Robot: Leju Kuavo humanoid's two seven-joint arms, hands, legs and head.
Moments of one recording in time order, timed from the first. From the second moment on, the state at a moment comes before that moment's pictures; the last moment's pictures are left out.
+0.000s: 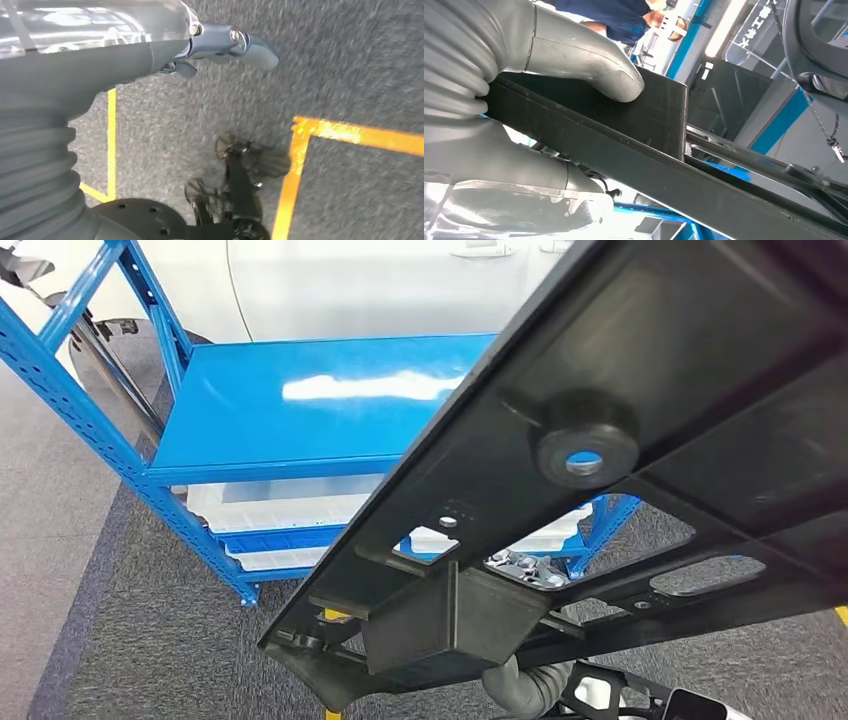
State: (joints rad) left arm -0.04 0.02 0.04 -0.19 0.27 0.09 -0.21; right arm -0.14 -0.04 0.57 -2.05 -0.03 0.24 -0.70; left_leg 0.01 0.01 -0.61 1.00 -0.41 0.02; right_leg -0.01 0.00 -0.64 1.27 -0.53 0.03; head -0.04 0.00
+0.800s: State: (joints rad) left arm -0.05 0.02 0.02 -0.19 0.26 0.11 -0.18; right arm -0.14 -0.08 0.52 -2.08 -0.06 0.25 -0.70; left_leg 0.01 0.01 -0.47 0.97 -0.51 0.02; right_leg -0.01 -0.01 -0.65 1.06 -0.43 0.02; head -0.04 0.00
